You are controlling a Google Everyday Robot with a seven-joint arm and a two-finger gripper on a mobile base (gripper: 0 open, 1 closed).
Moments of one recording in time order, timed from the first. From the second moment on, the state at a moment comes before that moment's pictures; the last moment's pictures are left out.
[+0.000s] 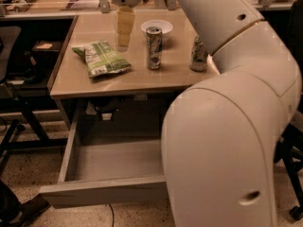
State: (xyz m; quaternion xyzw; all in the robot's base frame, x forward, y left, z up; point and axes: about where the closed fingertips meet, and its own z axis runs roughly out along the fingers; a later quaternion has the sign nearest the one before) arm 0.692 0.085 0.970 -0.77 0.60 0.02 0.23
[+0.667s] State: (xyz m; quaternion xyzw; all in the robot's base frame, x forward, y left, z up) arm 0.732 0.098 0.940 -0.78 0.59 0.03 0.23
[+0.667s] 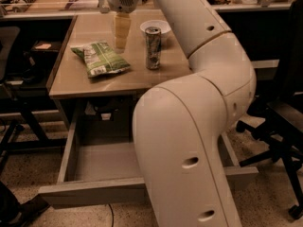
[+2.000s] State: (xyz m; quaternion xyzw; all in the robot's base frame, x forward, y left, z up) arm 0.750 0.140 0.880 -0.79 0.58 0.08 0.20
